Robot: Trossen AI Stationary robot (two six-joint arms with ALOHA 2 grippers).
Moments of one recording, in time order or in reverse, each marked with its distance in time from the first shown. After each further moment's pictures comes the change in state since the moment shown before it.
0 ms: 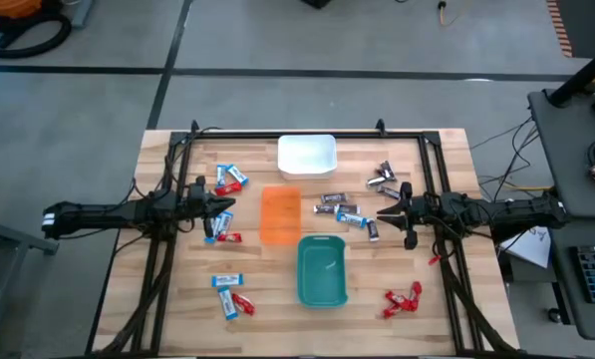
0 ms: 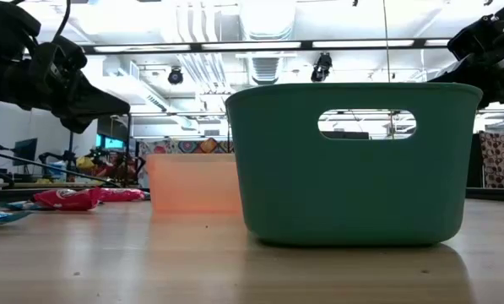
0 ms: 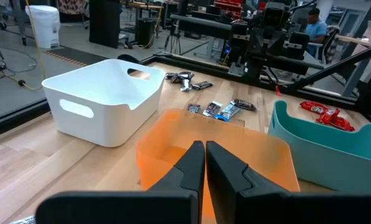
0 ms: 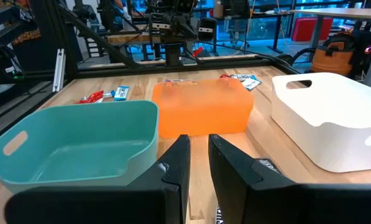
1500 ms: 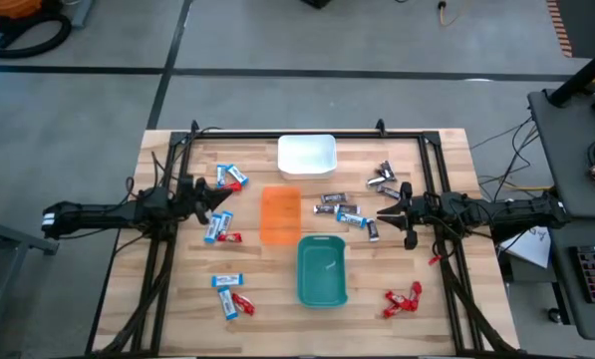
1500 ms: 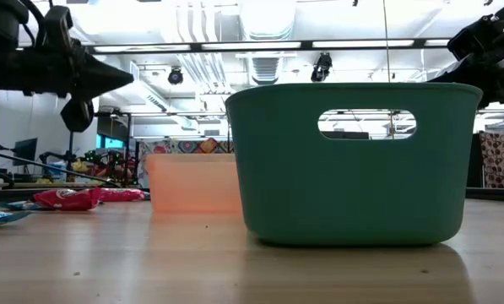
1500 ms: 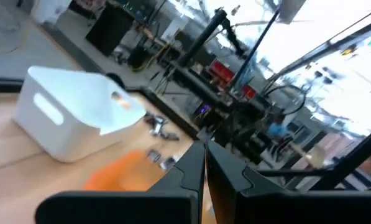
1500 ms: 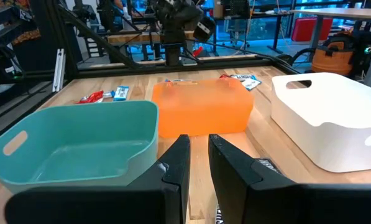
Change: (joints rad) left arm -0.002 0.004 0.000 0.216 -0.064 -0.448; right arm 0.000 0.000 0.000 0.001 0.000 0.005
